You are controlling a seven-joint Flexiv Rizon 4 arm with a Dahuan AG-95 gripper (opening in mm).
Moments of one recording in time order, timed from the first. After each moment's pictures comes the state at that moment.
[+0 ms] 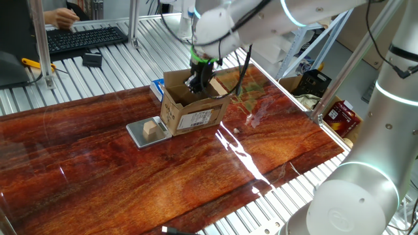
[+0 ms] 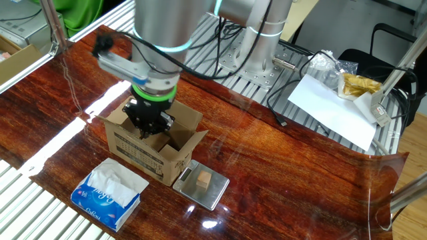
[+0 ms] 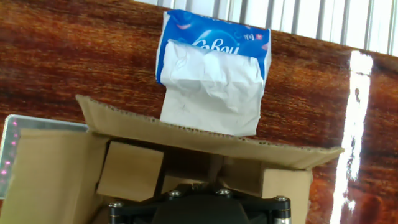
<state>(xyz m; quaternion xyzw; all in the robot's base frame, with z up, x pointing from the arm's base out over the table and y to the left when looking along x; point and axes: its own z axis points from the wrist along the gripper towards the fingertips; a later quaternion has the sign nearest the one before) 0.580 -0.081 0.106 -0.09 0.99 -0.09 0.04</state>
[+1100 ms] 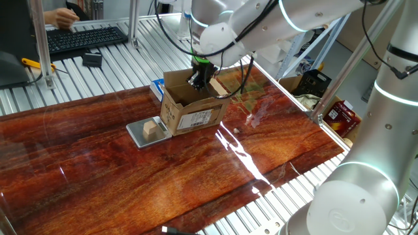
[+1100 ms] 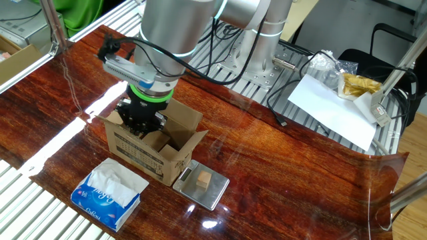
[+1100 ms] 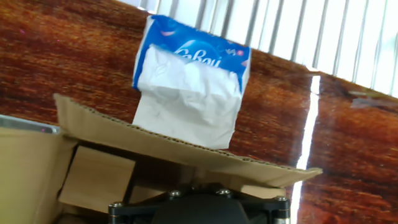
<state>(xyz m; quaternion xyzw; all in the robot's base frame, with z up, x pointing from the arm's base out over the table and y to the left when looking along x) 0.597 -0.109 0.122 -0.13 0.98 -0.13 0.05</state>
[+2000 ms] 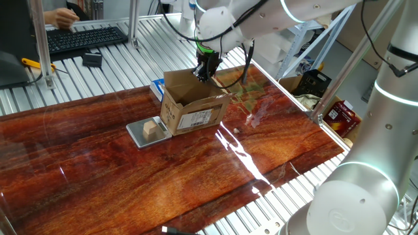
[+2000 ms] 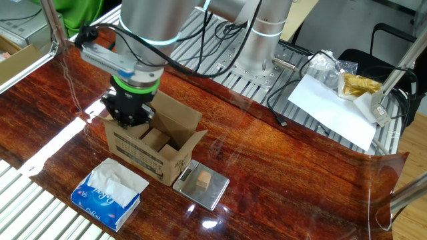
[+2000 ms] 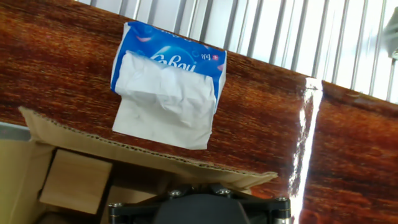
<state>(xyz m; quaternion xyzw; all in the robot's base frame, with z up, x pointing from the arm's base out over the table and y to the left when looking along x) 0.601 -0.127 0.140 -0.12 0.99 -0.11 0.04</state>
